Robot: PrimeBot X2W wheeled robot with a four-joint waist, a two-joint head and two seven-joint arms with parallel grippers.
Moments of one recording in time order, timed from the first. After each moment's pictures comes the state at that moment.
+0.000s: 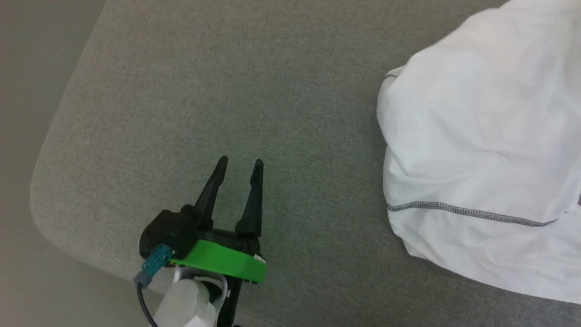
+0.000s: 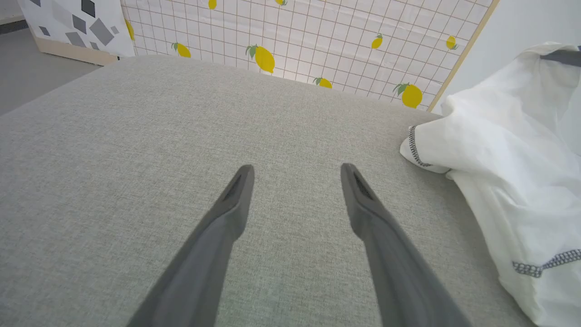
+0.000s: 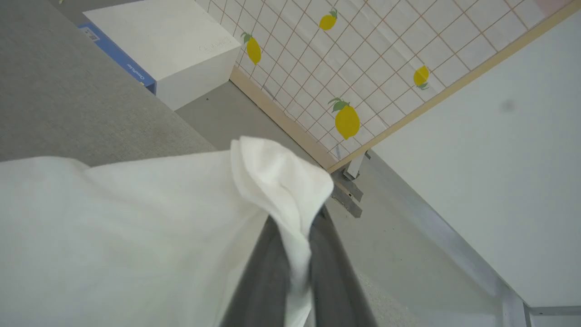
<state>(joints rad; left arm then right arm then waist) -0.15 0.05 -0.27 0.02 -0.33 -0.05 -0.26 -1.01 -0.60 0.27 0.49 -0.02 0.13 0.40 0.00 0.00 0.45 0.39</state>
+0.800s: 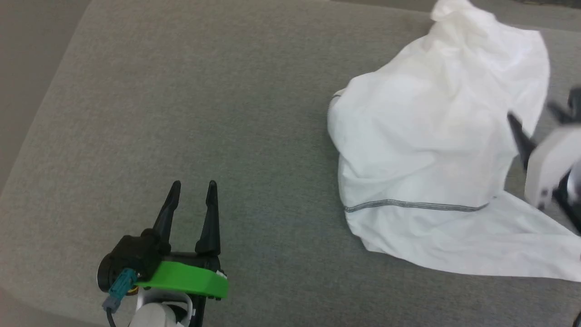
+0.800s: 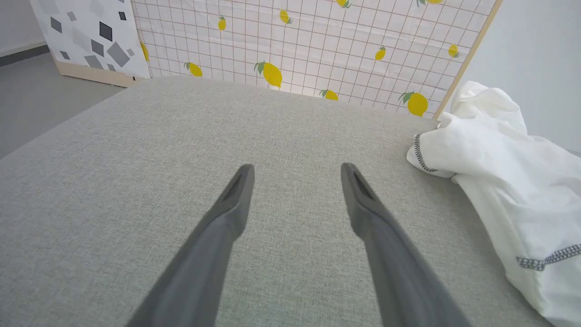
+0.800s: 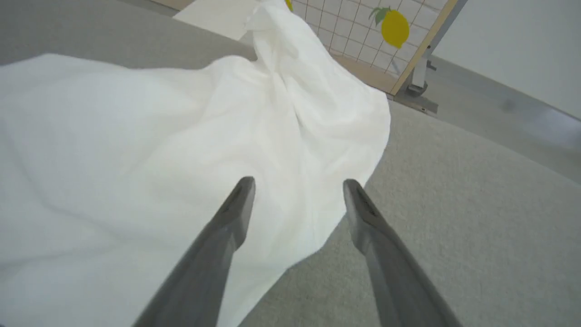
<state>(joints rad) -0.05 0.05 -0.11 0.01 -0.25 -0.06 -0.26 -0.43 -0.39 -0.01 0.06 0.21 0.13 0.53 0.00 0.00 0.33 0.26</state>
